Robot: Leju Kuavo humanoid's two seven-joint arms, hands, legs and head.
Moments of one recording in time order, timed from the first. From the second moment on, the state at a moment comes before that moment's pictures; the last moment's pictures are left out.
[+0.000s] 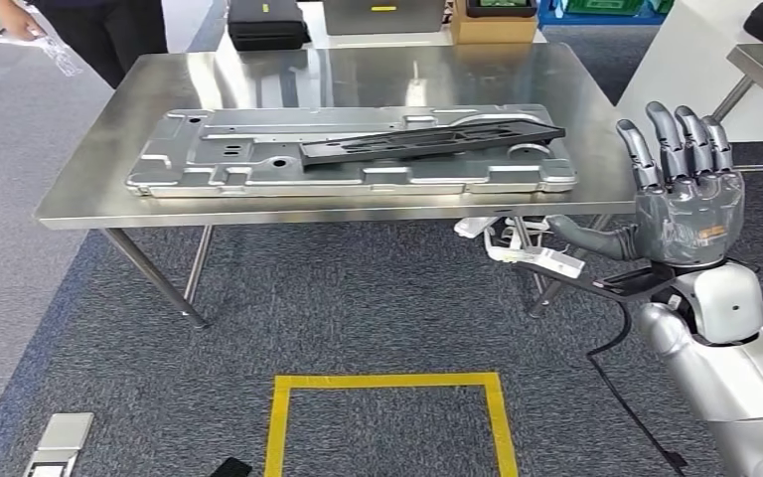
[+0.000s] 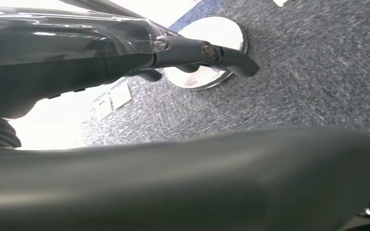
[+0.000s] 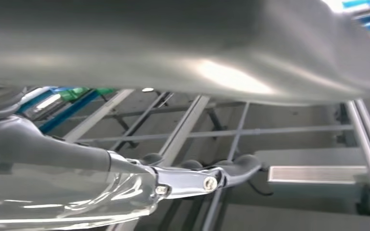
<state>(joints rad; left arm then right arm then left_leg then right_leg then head) -0.12 -0.24 0.71 -0.22 -1.27 0.33 0.10 -0.44 -0.32 0.22 -1.61 1.24 -0.60 -0.12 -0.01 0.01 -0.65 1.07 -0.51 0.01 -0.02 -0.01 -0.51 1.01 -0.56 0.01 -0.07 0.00</state>
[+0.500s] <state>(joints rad) -0.12 -0.24 0.71 -0.22 -1.28 0.33 0.10 -0.43 -0.32 0.22 -1.60 1.23 -0.60 -0.12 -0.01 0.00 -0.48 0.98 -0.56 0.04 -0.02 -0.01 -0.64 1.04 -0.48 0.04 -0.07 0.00</state>
